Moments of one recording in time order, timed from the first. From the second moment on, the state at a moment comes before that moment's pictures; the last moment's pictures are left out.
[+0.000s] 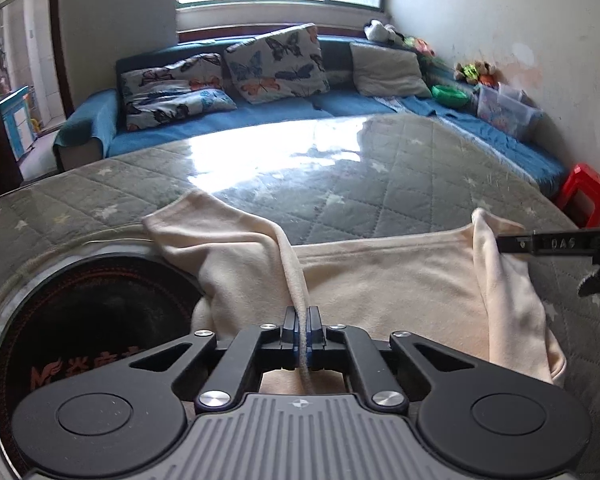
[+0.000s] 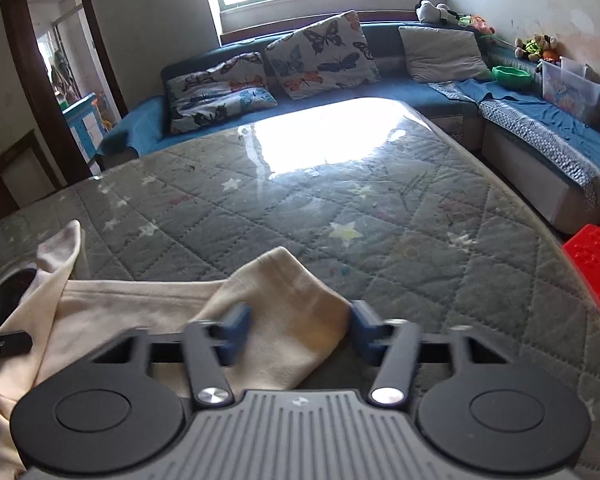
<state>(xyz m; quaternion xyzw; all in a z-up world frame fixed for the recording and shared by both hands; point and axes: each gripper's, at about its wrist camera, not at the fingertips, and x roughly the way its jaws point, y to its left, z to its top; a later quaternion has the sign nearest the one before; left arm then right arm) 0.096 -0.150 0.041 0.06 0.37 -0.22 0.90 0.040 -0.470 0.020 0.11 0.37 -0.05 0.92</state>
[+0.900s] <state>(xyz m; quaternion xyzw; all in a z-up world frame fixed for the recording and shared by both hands) -0.031 0.012 0.074 -0.10 0.33 -0.13 0.93 -0.089 -0.496 0.092 0.01 0.28 -0.10 0.96</state>
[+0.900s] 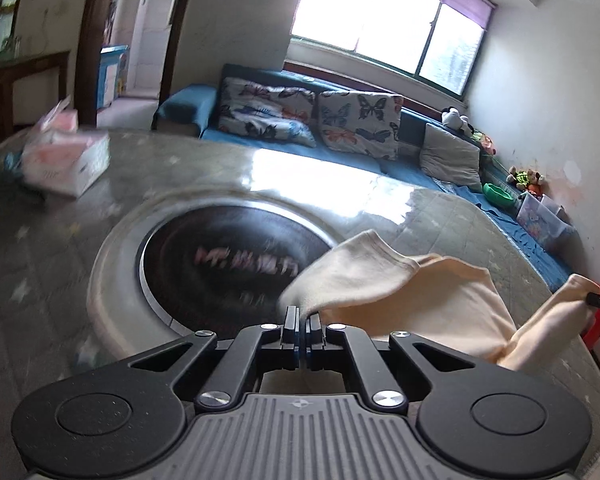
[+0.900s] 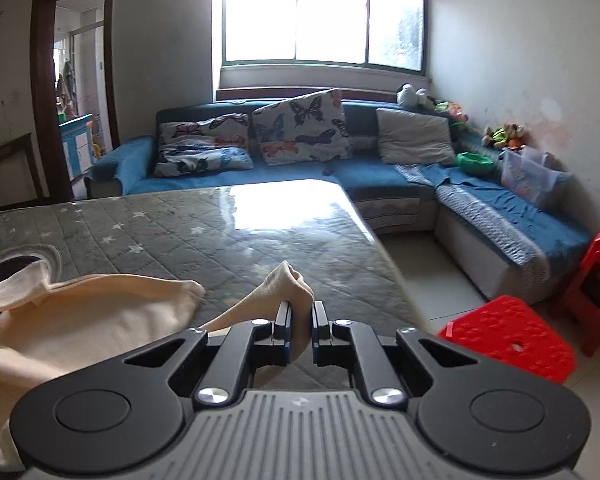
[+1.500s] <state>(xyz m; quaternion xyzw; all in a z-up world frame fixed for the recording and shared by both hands) -0.086 0.022 0.061 -0.08 0.37 -0.15 0.91 -0.122 -0.530 0.068 -0.01 0.32 -0.19 0.93</state>
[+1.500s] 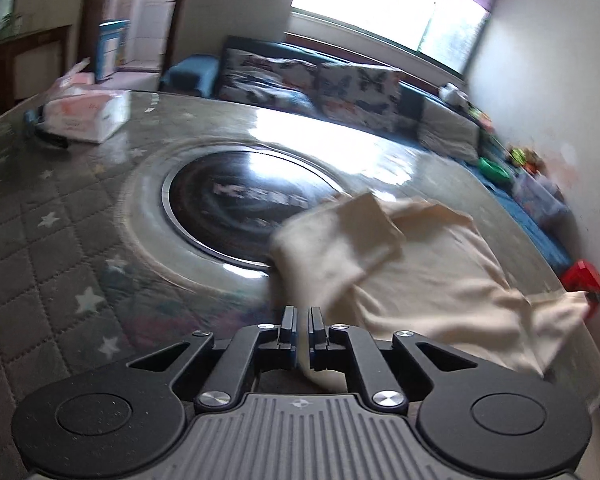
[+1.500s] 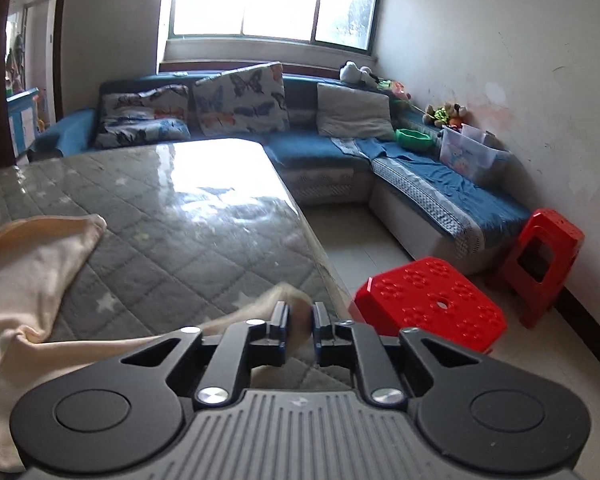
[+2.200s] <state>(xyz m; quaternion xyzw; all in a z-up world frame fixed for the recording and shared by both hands) -0.121 -0.088 0.032 0.11 0.35 -0.29 0.89 -0.130 -0.374 0.066 -0.12 0.35 0.16 0.92</state>
